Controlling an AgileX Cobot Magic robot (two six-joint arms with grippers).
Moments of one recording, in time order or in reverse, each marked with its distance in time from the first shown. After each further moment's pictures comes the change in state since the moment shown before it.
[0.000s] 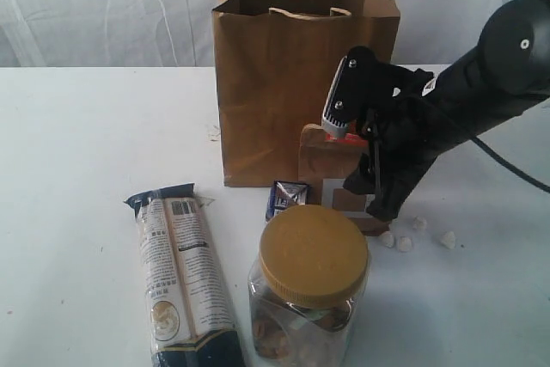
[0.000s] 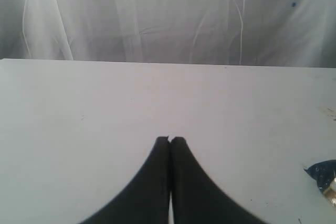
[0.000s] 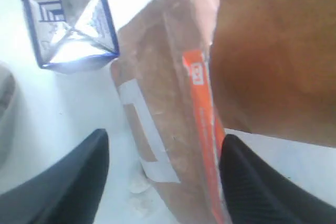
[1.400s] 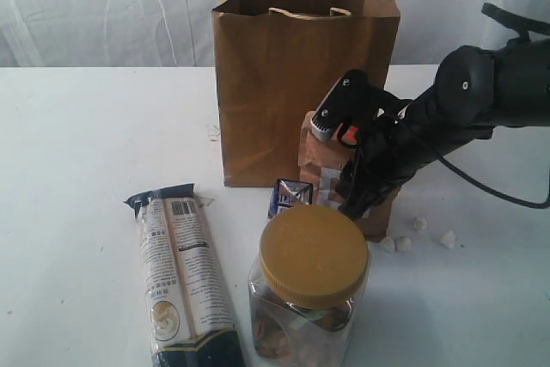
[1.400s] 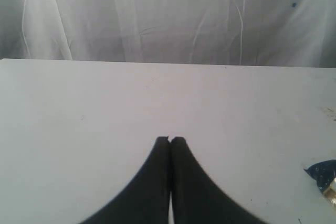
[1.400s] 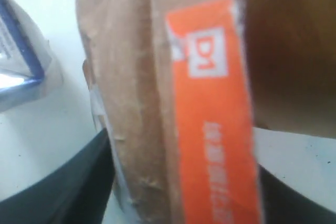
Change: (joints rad) left arm 0.000 0.000 0.000 0.000 0.000 0.000; right arm 0.000 0.174 -0.002 -0.046 -0.167 0.250
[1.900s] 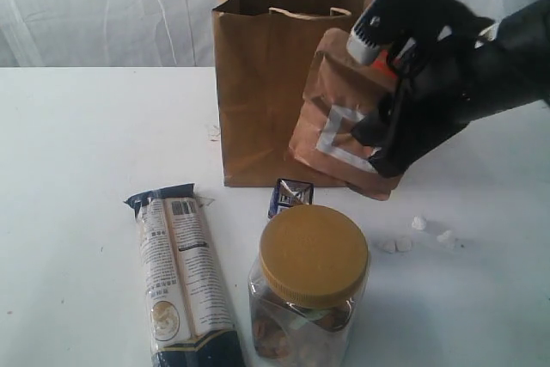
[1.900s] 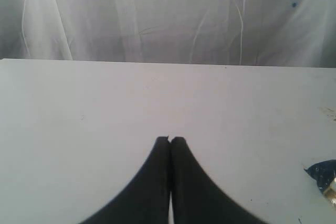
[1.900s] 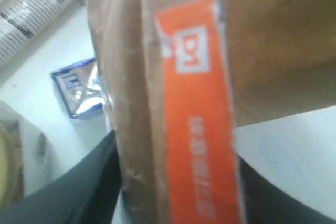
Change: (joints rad) left arm 0.000 0.000 0.000 0.000 0.000 0.000; right arm 0.000 -0.397 0.002 0.072 0.205 0.009
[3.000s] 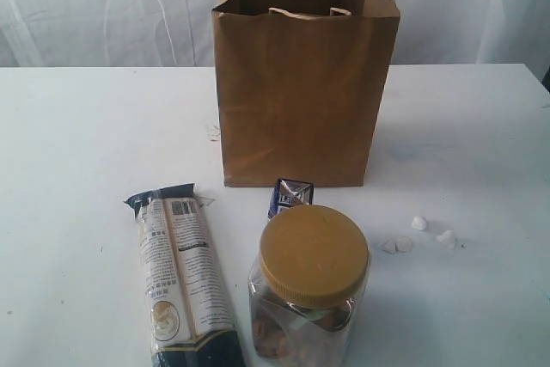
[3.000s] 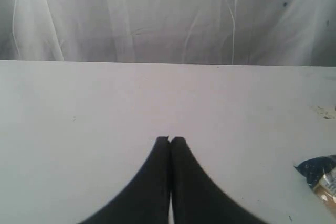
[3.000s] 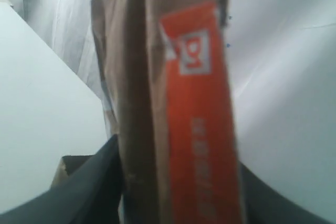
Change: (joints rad) left arm -0.032 0.000 0.000 0.000 0.000 0.000; right arm 0.002 0.117 -0.441 0.364 -0.247 -0.235
